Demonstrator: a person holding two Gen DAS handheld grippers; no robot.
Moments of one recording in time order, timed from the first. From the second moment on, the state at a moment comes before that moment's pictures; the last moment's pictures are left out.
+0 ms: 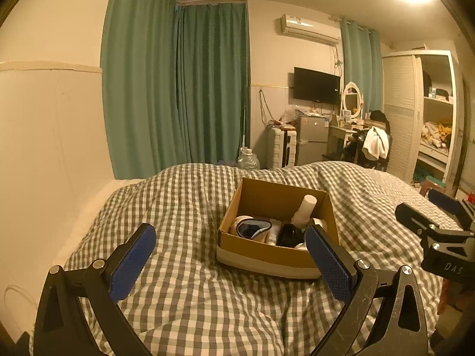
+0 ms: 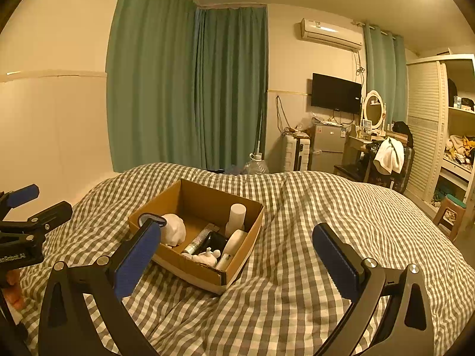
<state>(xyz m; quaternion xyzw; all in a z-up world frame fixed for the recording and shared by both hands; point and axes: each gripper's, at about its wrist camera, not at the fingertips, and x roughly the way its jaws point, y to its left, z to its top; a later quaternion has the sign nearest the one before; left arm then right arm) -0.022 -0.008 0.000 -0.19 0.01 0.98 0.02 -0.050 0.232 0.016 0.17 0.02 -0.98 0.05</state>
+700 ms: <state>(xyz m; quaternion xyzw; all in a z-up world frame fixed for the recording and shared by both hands) -0.019 -0.005 -0.001 -0.18 0.01 0.98 0.01 -0.048 0.227 0.014 0.17 0.03 -0.98 0.06</state>
